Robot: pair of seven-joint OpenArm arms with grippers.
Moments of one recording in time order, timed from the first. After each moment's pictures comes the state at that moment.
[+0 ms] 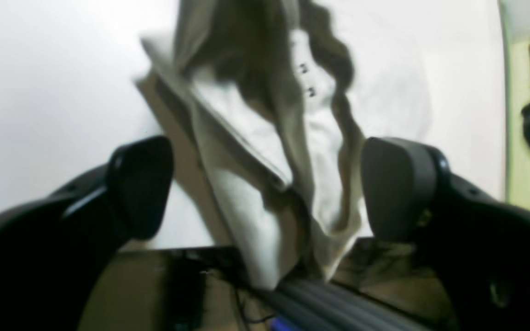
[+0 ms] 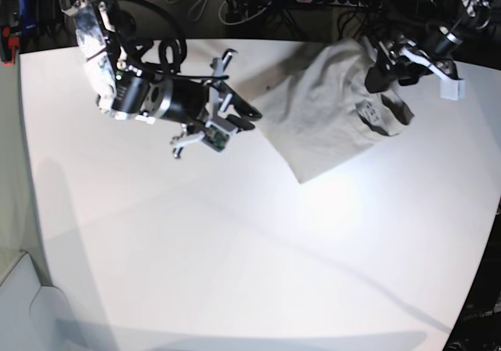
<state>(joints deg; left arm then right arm) 17.8 2.5 -50.1 96.7 -55.3 -39.9 72.0 -6.0 14.4 -17.6 108.7 23.4 39.5 -46.1</state>
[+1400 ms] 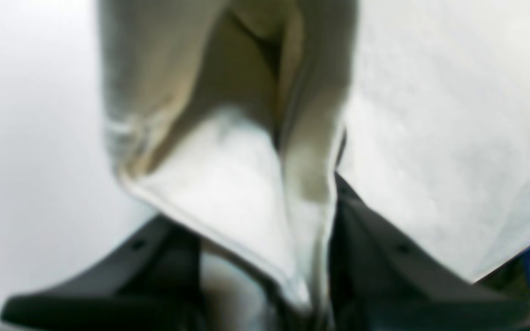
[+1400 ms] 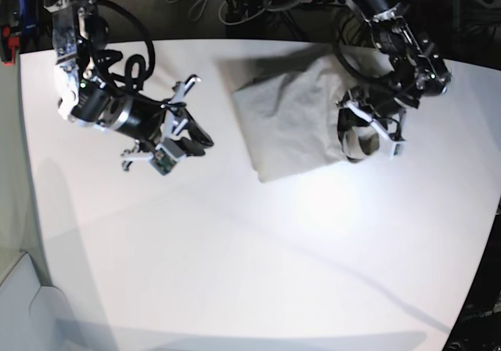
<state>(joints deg) 0.8 6.4 -36.4 84.9 -22.7 -40.3 65.1 -7.4 15.3 -4.1 108.7 23.6 39.6 -45.6</state>
